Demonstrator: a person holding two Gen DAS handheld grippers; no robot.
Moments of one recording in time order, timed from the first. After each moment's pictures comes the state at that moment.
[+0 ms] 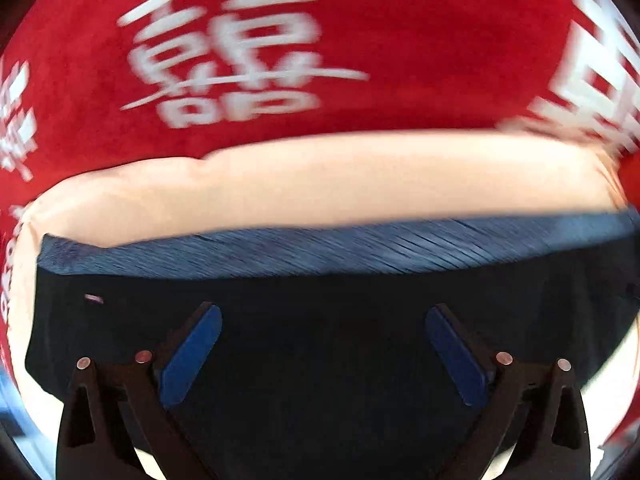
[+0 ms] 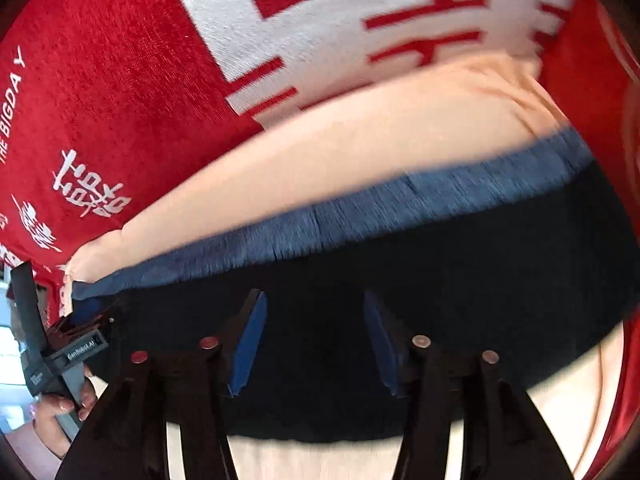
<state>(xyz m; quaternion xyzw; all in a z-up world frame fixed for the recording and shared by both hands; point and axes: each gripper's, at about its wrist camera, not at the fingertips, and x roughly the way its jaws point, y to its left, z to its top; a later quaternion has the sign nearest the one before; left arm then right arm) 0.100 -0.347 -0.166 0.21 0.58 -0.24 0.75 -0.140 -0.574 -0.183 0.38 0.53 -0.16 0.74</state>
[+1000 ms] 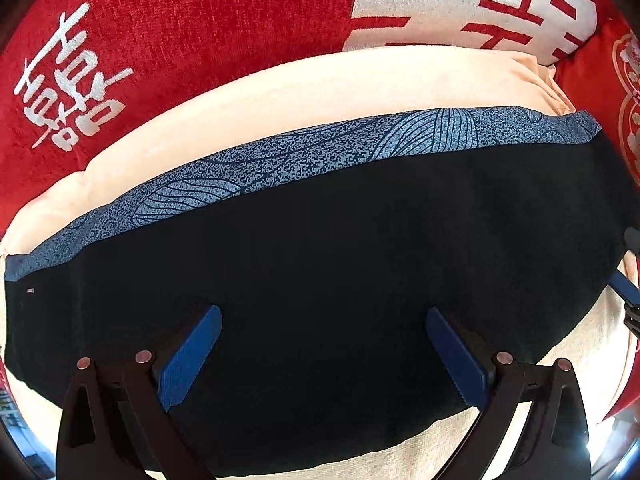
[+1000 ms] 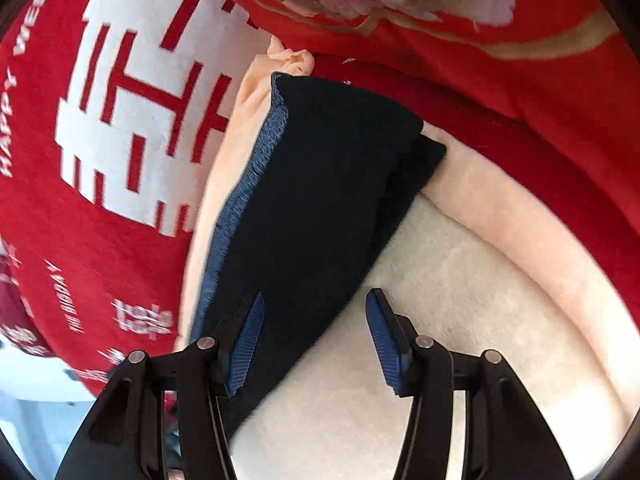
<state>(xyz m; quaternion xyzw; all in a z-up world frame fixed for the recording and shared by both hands) -0.019 -0.428 -0.200 0.25 0.58 -0.28 0.72 -0.297 -0.644 -0.242 0.64 0.30 -0.21 0.67</state>
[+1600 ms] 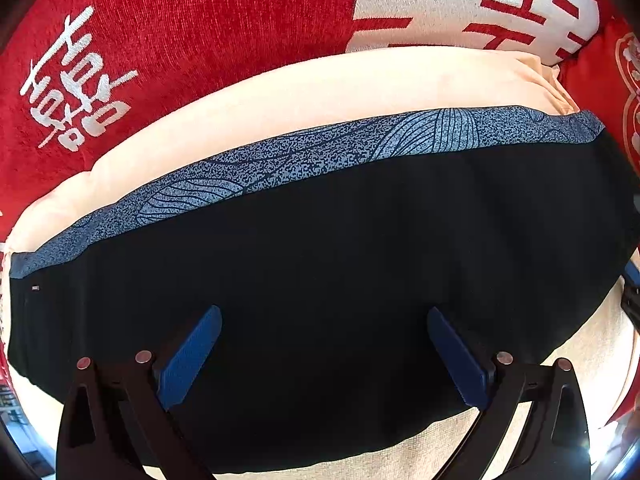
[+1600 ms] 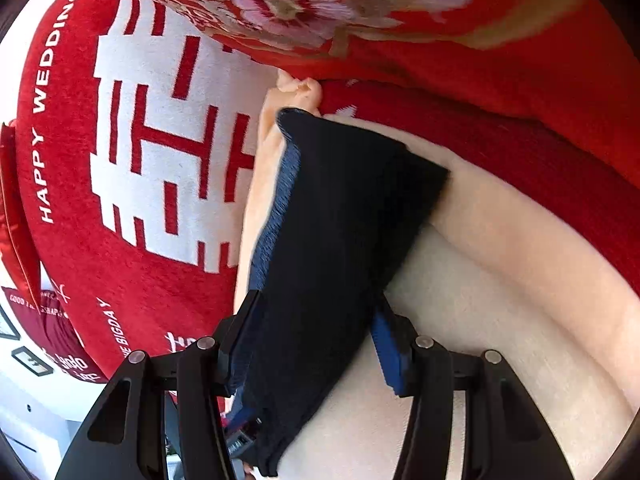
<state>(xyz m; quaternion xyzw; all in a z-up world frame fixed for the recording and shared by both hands) -0.032 -0.429 -0.196 0.25 0.57 -0.28 0.73 -0.292 -0.654 -0.255 0.68 0.22 -0.18 0.68</state>
